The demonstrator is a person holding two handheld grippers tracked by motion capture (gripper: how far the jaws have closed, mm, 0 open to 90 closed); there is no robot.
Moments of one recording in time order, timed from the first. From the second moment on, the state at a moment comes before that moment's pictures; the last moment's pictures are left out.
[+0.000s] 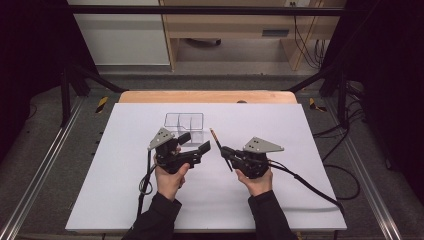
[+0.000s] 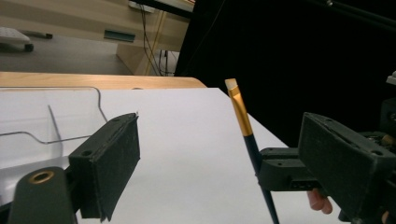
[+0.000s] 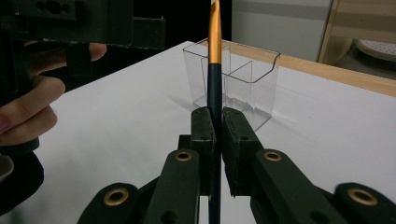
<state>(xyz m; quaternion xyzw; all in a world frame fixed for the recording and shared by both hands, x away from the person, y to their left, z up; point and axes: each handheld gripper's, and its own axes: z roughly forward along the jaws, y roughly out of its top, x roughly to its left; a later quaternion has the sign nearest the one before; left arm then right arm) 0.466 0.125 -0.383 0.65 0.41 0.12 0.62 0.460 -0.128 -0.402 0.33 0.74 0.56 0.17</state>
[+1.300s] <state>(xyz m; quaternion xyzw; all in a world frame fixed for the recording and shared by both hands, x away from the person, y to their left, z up) 0.472 0.096 -0.394 0.64 0.43 0.08 0.64 0.458 -0.127 -0.403 0.32 0.74 0.57 0.16</state>
